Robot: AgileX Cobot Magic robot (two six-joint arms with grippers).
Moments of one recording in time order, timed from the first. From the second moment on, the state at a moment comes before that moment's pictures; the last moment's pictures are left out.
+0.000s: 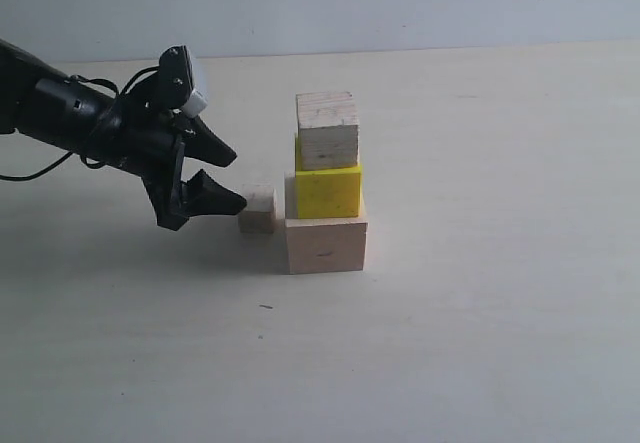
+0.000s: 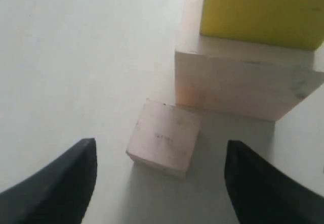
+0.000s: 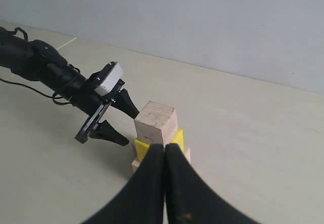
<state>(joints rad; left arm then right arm) -0.24 1.97 -1.08 -1.23 0.74 2.10 0.86 0.58 -0.79 -0.33 0.69 0.46</state>
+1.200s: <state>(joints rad) -0.32 2.04 -1.16 -0.99 0.72 2.10 0.86 0.58 -0.79 -0.33 0.69 0.46</state>
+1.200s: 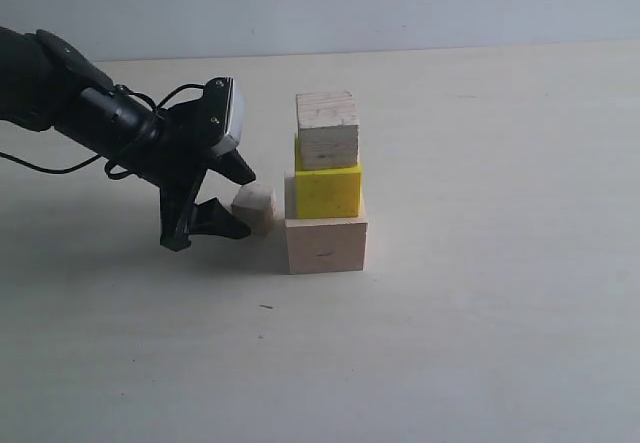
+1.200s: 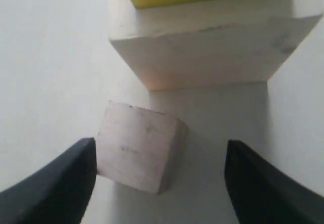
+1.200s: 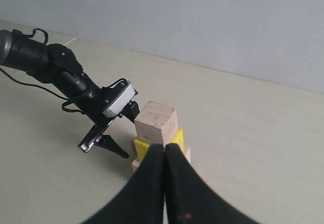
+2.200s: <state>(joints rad) -0.32 2.05 -1.24 -0.97 0.75 2.10 0.86 0.58 -0.79 -0.33 0.69 0.46</state>
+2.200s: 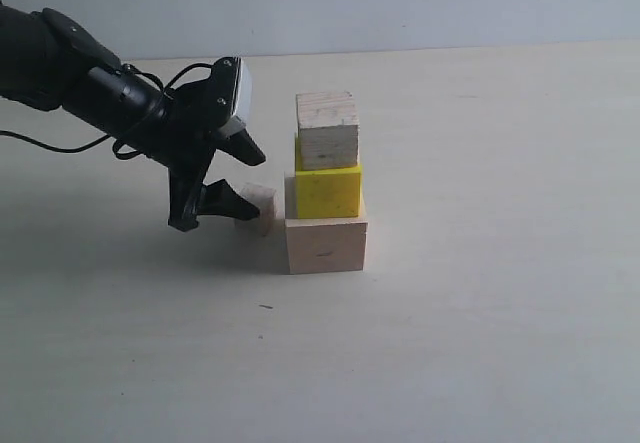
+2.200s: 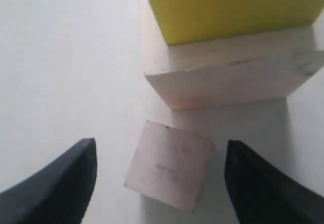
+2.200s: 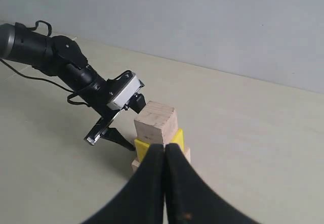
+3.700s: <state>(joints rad) -0.32 2.14 -1.24 -0.98 0.77 2.10 0.86 0.58 -0.79 -0.33 0.69 0.46</state>
